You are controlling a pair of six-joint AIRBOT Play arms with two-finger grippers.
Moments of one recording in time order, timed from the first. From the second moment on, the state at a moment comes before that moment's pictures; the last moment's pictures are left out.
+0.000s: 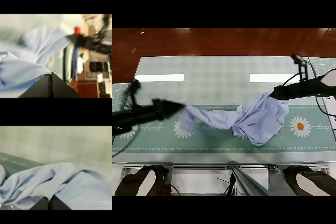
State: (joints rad) left arm 0.24 -0.70 0.61 0.22 -1.28 -1.20; right arm -0.01 -1.09 1.01 -1.04 1.09 1.28
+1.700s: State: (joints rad) left arm 0.67 -0.45 1.01 0.59 -1.71 -1.44; right arm -0.01 -1.05 1.80 -1.45 1.73 1.41
